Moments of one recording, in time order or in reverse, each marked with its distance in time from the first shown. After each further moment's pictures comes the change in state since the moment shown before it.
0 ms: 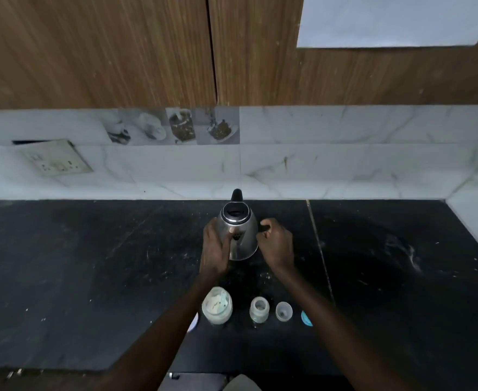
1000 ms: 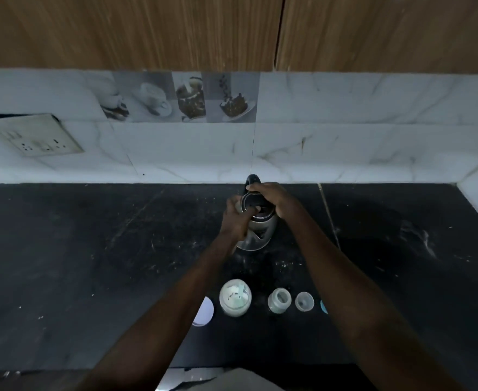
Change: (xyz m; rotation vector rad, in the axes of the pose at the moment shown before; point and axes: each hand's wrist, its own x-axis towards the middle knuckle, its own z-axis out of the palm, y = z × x) left_hand 0.081 -0.037 0.020 -0.356 -0.231 -0.488; right_hand 0.118 -0.042 0.061 0.427 -0.453 0.490
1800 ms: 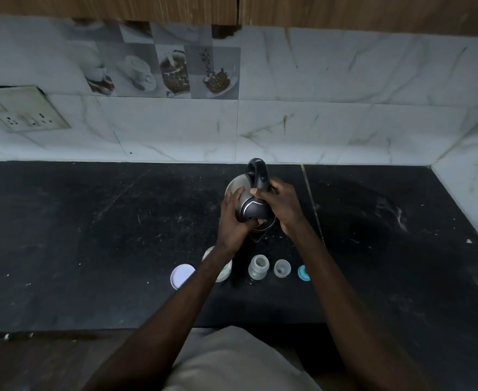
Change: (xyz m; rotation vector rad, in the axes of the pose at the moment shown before) left_hand -0.115 -0.033 0.039 -0.008 0.004 0.375; right_hand -0.124 0.078 -0.036 0.058 0.181 -0.436
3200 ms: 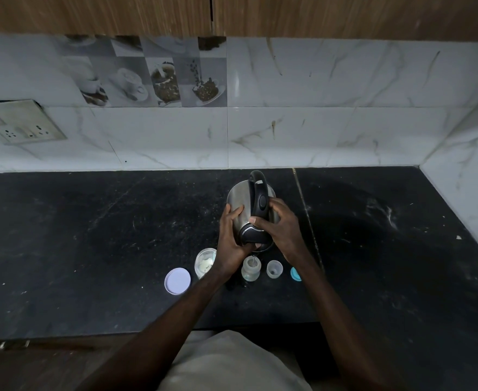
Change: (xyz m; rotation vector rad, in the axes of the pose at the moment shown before) left_hand -0.045 -0.015 0.015 0.060 -0.027 0.230; right_hand -0.068 0.013 -0.030 -0.148 0.020 -0.172
